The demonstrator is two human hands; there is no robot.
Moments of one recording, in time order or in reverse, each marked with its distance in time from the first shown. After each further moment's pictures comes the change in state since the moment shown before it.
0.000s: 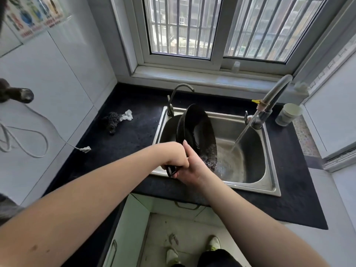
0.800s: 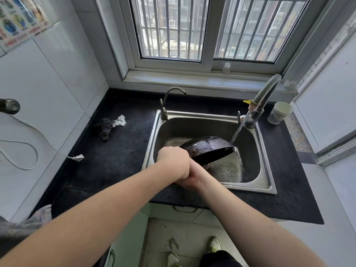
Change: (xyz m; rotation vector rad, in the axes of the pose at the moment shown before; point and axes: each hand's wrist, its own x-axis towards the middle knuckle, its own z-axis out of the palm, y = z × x) left_hand -0.001 0.022 0.016 0.640 0.348 0.019; right_hand 0.011 -0.002 -0.017 -0.025 -0.038 -0.009
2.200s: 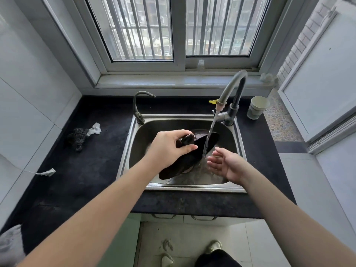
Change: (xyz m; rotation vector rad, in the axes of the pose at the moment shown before) left_hand 0.047 0.046 -0.025 -0.986 0.573 0.366; right_hand -0.074 -0.108 -0.174 -0.130 0.299 -0.199
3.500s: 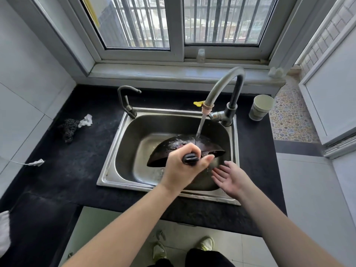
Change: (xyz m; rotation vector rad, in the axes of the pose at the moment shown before) left_hand 0.023 0.038 0.119 -0.336 0.327 0.044; right_hand 0.043 -0.002 -0.073 0.340 0.117 0.174
